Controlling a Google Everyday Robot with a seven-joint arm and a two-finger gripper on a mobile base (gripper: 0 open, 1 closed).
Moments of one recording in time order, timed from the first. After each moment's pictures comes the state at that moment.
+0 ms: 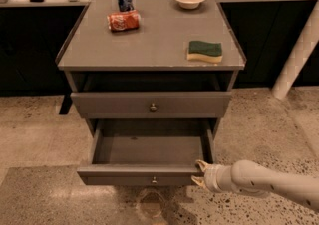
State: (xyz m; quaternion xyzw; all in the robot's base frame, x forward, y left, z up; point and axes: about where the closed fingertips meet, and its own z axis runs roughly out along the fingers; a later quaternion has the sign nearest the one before) arm 0.492 -0.169 0.392 -0.58 0.75 0.09 0.31
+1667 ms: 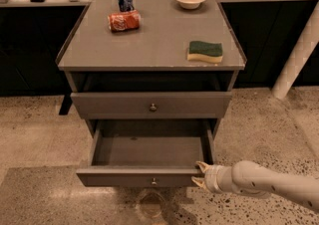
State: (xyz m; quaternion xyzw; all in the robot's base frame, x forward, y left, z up) arm 0.489 -0.170 0.398 -0.57 0.75 0.09 0.31
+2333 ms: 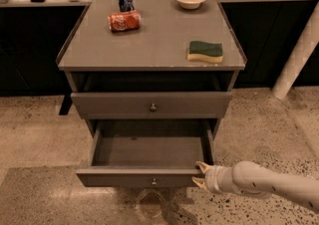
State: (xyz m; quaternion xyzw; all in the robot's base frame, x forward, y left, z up) arm 0.487 -0.172 0.397 -0.58 0.75 0.09 0.31
